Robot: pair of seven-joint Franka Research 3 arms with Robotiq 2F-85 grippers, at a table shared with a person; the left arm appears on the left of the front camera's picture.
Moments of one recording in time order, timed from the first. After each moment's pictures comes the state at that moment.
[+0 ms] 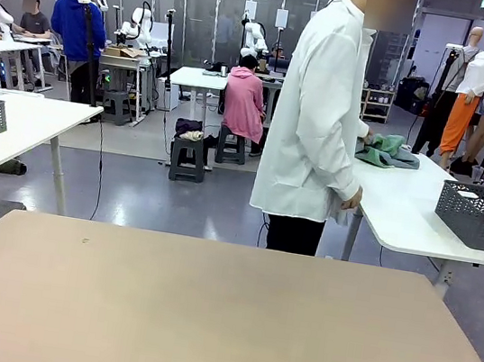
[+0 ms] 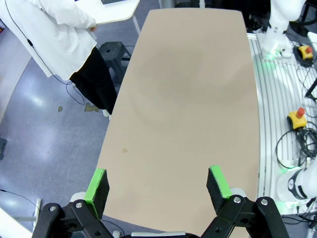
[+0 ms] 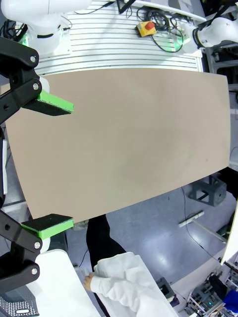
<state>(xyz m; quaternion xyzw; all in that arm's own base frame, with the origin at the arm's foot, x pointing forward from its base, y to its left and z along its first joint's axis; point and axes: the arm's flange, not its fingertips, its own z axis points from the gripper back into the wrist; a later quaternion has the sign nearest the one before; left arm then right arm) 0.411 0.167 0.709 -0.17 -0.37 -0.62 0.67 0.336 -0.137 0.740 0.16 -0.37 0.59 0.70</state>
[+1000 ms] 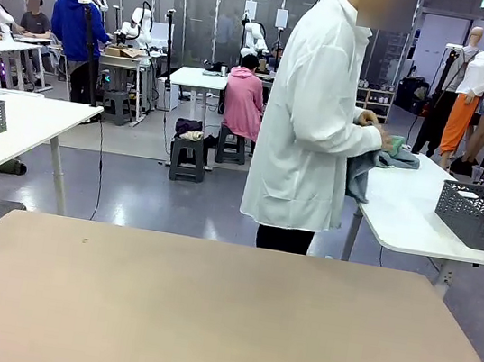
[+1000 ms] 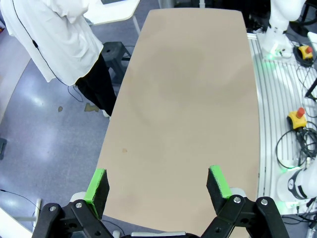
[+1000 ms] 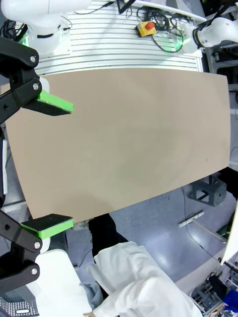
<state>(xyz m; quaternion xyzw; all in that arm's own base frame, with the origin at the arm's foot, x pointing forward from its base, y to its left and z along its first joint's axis) 0.411 0.167 0.709 -0.17 -0.37 -0.62 0.67 0.336 -0.137 0.740 0.16 -0.37 0.59 0.70</state>
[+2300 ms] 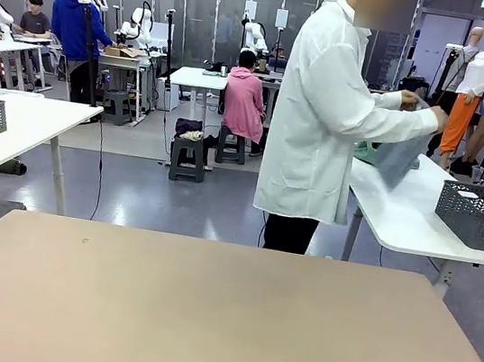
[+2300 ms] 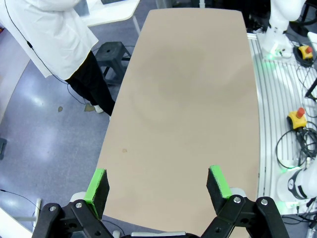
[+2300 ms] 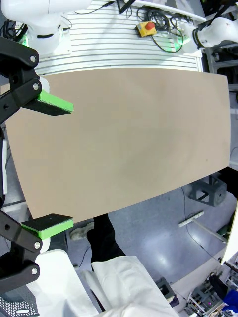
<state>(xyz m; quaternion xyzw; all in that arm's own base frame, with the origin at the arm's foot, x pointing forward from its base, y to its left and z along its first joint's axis) 0.411 0.167 0.709 -0.17 -0.37 -0.62 0.67 0.336 -0.137 0.740 0.16 -0.37 0.59 0.70</state>
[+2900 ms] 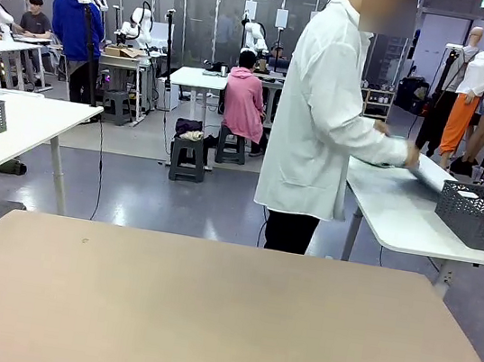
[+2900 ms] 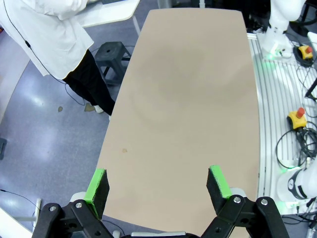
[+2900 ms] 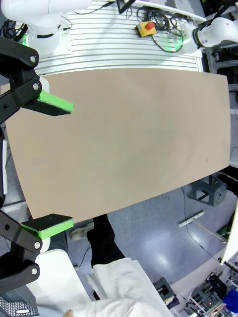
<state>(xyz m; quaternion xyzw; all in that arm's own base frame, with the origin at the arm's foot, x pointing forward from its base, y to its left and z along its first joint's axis) 0.411 0.167 0.709 -0.17 -0.37 -0.62 0.67 0.336 -0.137 0.740 0.16 -0.37 0.59 0.70</state>
